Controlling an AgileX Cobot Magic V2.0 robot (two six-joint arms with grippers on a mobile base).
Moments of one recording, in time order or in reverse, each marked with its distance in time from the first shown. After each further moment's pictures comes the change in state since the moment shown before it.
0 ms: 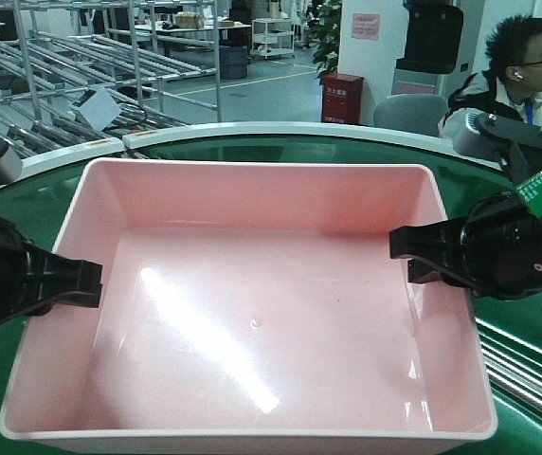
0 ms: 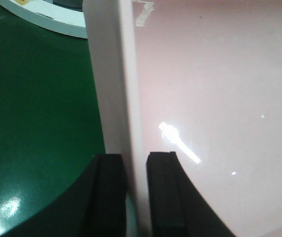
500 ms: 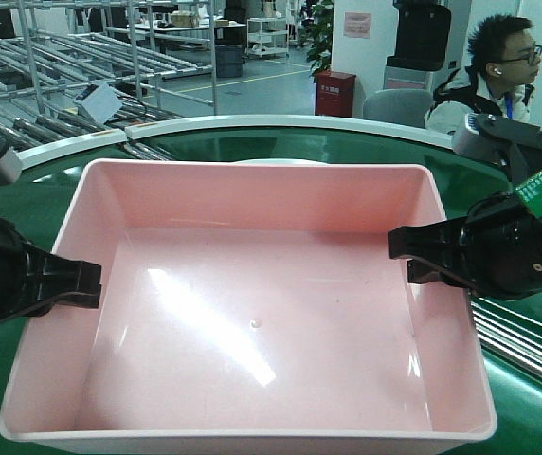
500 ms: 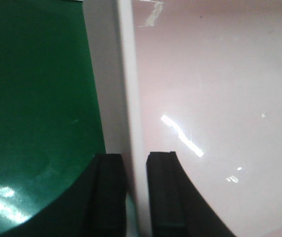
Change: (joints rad) left arm 0.000 0.001 0.000 0.000 0.004 0.000; right arm 0.000 0.001 0.000 0.002 0.000 0.000
